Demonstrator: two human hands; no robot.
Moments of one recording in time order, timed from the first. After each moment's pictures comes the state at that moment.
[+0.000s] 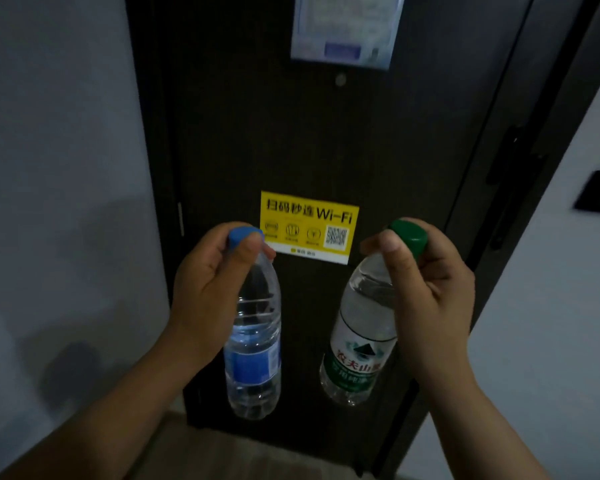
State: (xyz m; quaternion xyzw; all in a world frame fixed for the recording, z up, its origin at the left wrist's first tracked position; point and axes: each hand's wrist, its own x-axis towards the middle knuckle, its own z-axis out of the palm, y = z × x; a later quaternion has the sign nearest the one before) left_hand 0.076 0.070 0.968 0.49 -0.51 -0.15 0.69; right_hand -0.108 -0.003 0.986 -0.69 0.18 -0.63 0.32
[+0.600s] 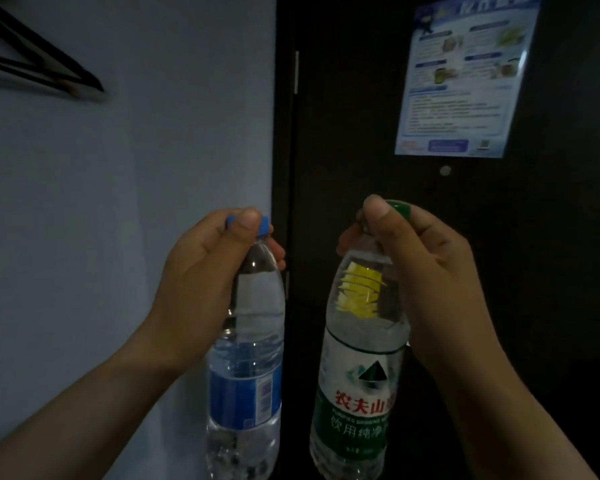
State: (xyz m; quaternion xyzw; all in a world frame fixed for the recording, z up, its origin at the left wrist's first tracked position) left_hand 0.078 0.130 1.081 0.55 -0.45 0.04 0.70; right_hand -0.050 -0.001 1.093 -0.71 -0.02 -0.48 0.52
